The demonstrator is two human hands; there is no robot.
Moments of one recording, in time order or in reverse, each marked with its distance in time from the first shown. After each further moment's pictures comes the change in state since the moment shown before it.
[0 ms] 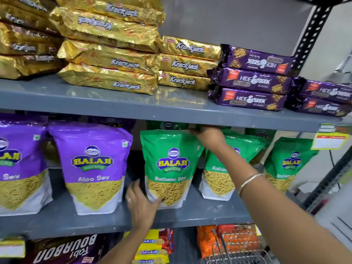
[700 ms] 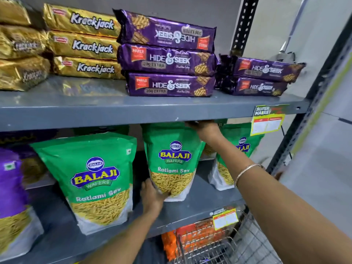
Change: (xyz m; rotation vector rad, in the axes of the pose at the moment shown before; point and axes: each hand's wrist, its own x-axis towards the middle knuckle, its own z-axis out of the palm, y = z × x) left_hand -0.007 0.119 0.166 -0.187 -0.382 -0.082; right_hand 0.033 0.176 -0.058 0.014 0.071 0.074
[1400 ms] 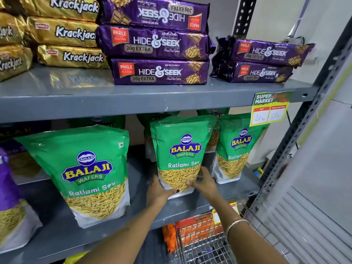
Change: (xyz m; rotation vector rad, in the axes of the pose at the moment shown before) left_hand -0.007 0.003 0.019 -0.051 -0.122 -0.010; right_hand -0.100 0.112 0.134 0.652 -0.150 0.344
